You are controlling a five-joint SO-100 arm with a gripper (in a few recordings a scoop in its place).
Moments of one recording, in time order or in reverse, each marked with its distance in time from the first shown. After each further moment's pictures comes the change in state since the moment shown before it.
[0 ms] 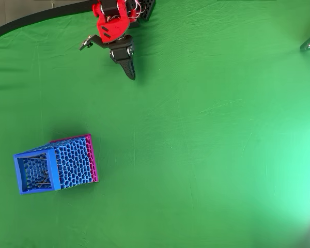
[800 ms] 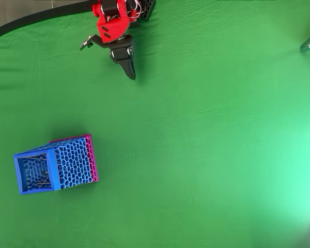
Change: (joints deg) arm 0.0 0.0 0.0 0.0 0.0
